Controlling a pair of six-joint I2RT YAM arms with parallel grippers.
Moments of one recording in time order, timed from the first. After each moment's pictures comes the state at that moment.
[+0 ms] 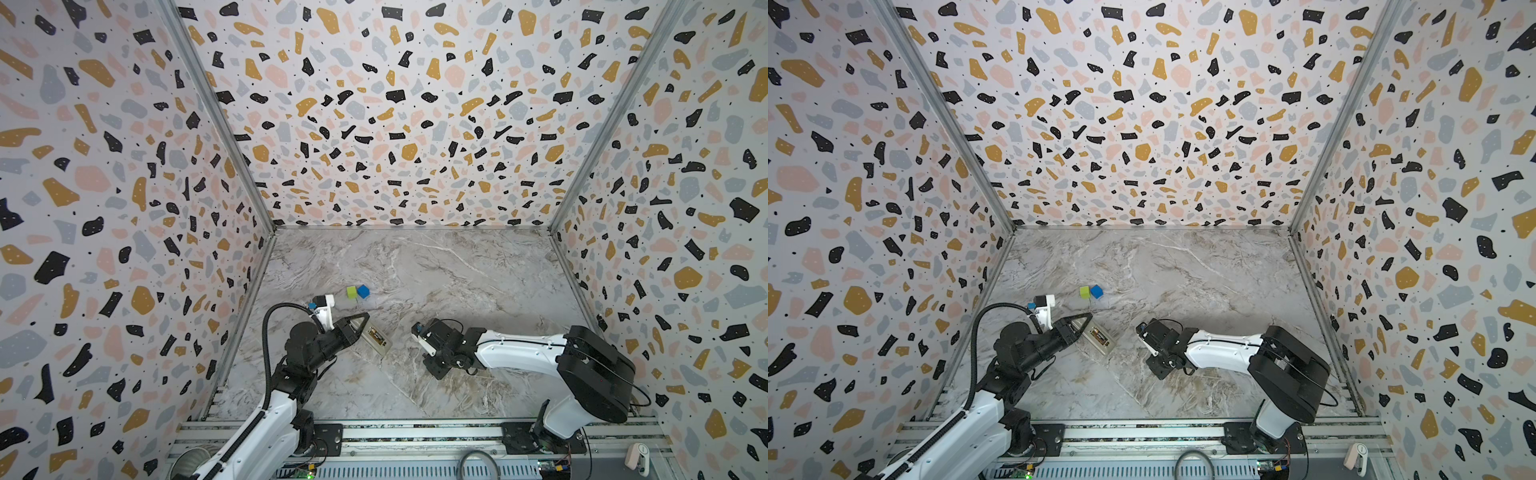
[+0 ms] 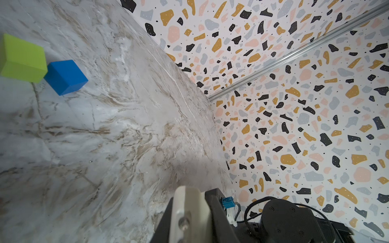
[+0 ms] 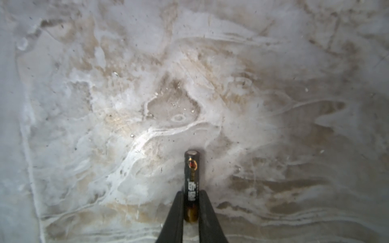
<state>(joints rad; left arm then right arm) -0.28 0.72 0.20 0.31 0.47 -0.95 1.00 1.60 0.82 -0.40 0.01 0.18</state>
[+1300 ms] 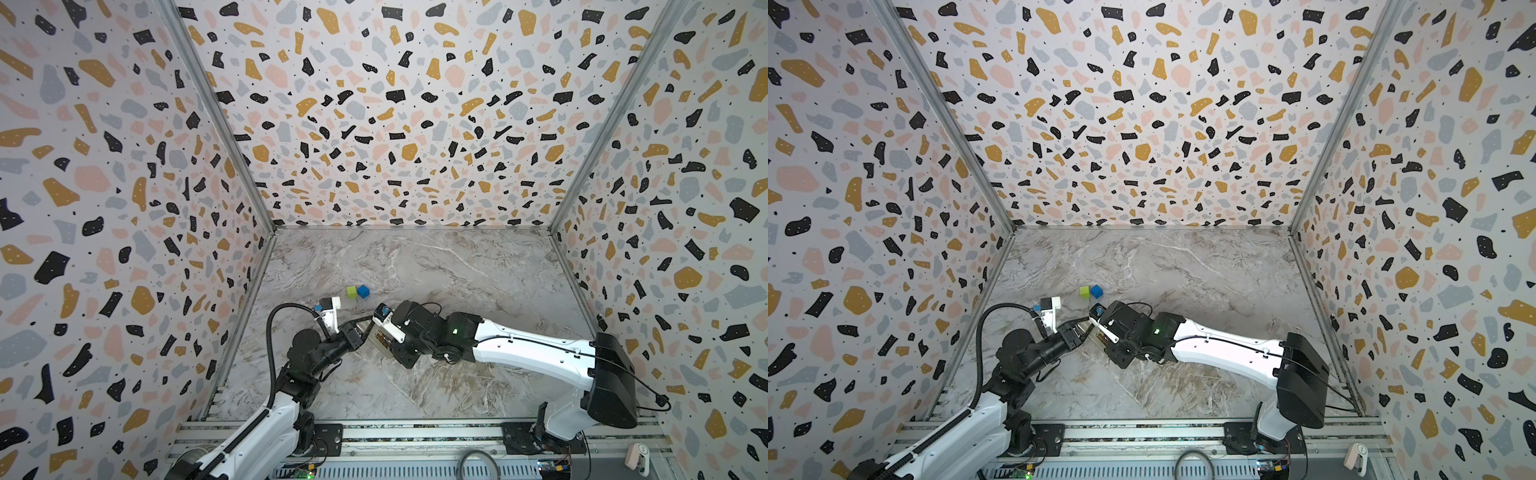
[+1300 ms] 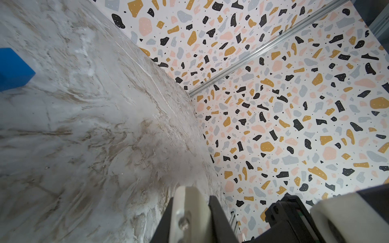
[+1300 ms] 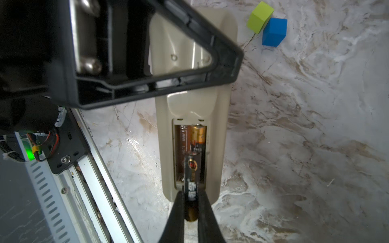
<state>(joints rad) -0.35 0.76 0.13 0.54 0.49 -1.00 1.17 1.58 1.28 -0.62 0.03 0.16</state>
